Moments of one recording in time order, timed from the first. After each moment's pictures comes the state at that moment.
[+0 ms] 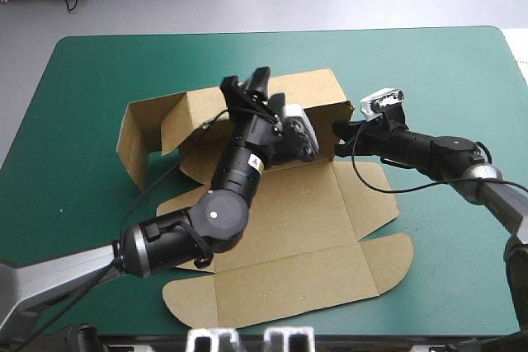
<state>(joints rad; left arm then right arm) -1.13 1.46 -1.18 1.70 0.85 -0.67 0.12 1.58 -0.88 1.62 0.58 -1.66</state>
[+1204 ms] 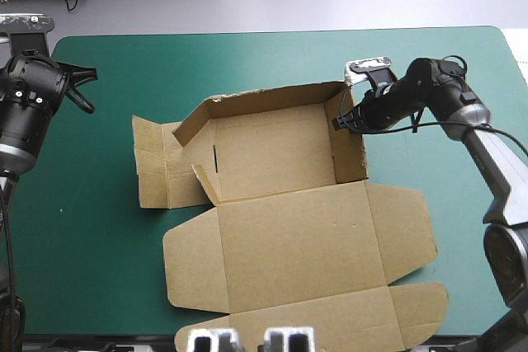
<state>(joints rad) -0.08 1.42 -1.50 0.65 0.99 -0.49 0.21 1.70 -1.49 0.33 1.01 -0.29</state>
